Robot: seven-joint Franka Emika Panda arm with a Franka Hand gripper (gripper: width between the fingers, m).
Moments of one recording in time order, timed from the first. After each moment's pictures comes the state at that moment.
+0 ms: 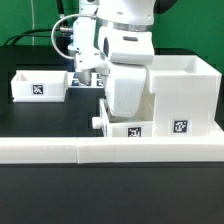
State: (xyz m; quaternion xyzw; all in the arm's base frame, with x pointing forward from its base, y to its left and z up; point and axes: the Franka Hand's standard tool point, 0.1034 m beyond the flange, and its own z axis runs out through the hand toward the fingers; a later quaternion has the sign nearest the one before) arm 0.547 0.004 0.011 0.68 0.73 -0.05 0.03
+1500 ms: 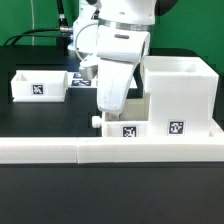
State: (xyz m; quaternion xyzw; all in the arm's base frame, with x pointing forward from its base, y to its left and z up) arm 0.541 0.011 0.008 0.78 0.62 -0.02 0.04
